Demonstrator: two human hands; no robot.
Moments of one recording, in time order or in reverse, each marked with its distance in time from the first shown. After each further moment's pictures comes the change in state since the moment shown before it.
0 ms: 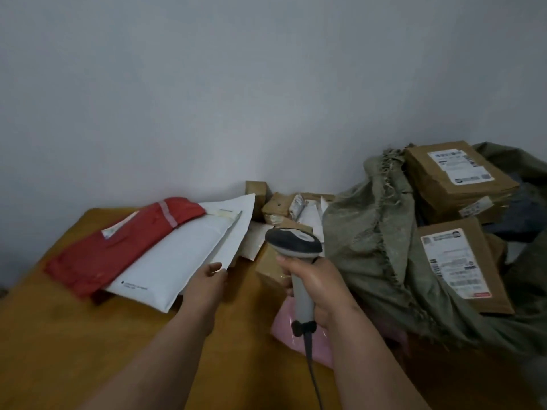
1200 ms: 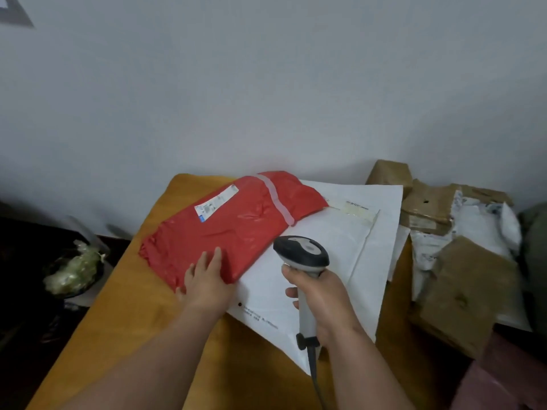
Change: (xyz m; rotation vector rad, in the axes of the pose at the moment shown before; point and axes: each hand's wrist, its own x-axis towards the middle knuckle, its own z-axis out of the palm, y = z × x) left_hand 0.242 -0.055 -0.224 0.879 0.100 -0.121; right_hand 0.160 0.073 0.291 -0.086 -0.090 0.172
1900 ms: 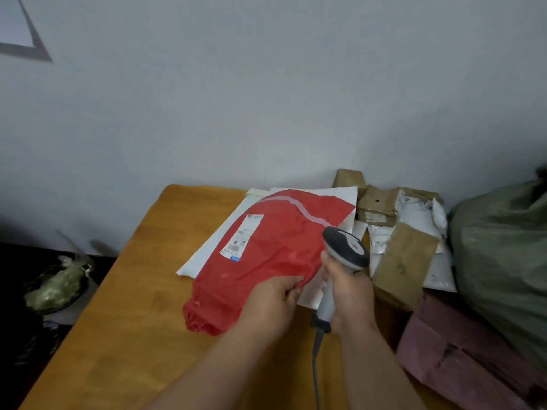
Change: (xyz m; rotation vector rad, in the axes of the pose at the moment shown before) left_hand -0.155 0.059 0.019 -0.339 -0.108 0.673; right_hand -0.092 -0.009 -0.051 0.305 0.355 -0.142
